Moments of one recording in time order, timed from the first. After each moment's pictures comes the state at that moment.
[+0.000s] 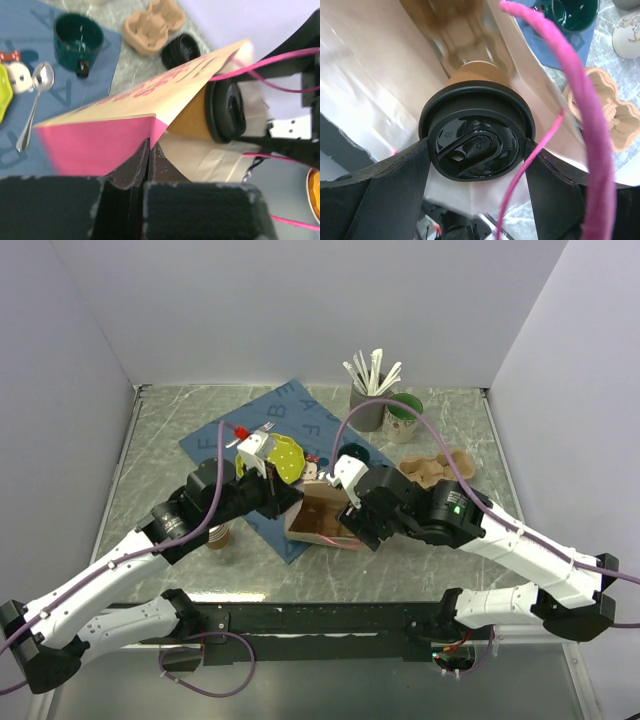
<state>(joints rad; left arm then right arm) -0.82 0.93 0.97 -0.29 0.12 -0.49 1.10 1.16 1.43 -1.18 0.32 0.01</state>
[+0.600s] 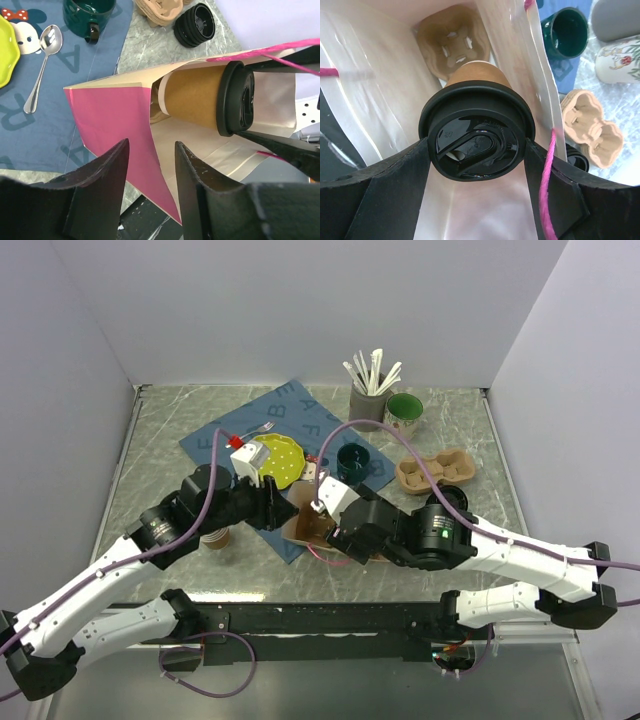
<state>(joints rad) -0.82 0.87 0.95 -0.46 0.11 -0.51 1.31 1.15 1.32 -1.06 0.51 0.04</state>
